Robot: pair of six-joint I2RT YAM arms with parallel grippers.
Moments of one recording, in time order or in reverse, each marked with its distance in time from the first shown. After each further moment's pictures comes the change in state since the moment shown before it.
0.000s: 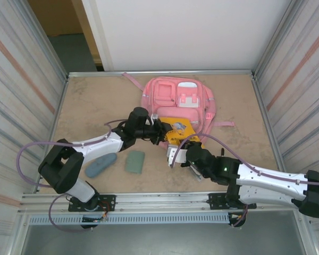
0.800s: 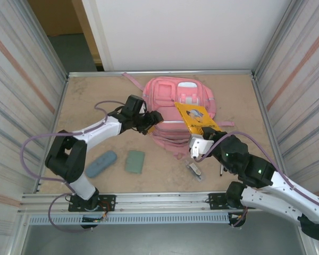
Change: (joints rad) left arm 0.182 0.137 0.242 -0.504 -0.183 0.577; right arm -0.201 -0.290 0.148 -0.229 -0.130 -0.182
